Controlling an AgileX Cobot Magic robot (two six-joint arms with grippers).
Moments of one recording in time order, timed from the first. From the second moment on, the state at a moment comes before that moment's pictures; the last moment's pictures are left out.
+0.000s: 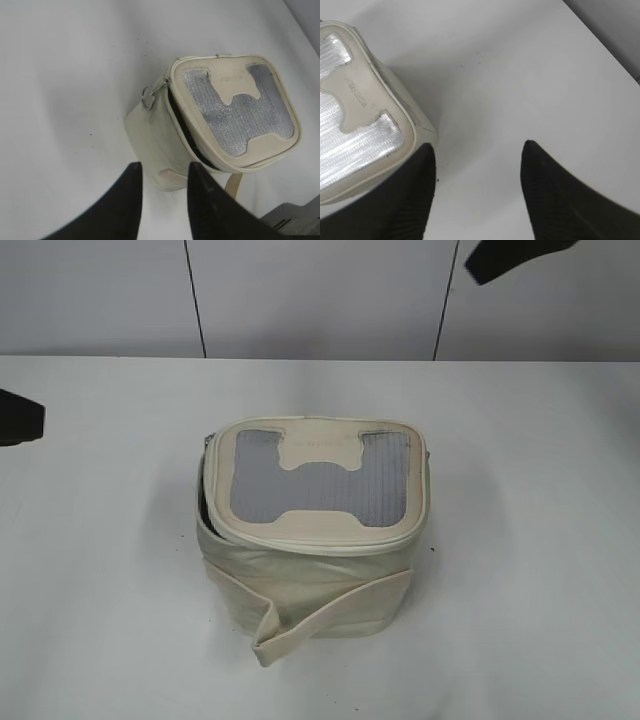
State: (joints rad) left arm 0.00 1.01 -0.70 -0.91 0.87 0.69; right arm 0.23 1.73 -1.73 0.46 1.12 -0.84
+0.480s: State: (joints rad) left arm -0.04 1.37 -0.85 -0.97 0.90 0.89; right arm 0.53 2.00 -1.90 0.43 1.19 -0.85
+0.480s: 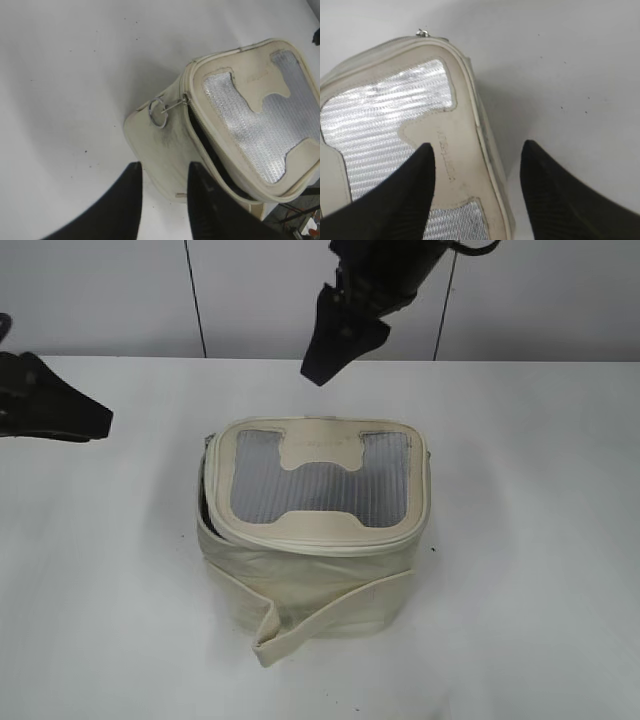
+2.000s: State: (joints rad) left arm -0.16 1.53 -0.97 -0.88 0.87 0.89; right arm 0.58 2.29 -2.05 0.58 1.20 -0.90
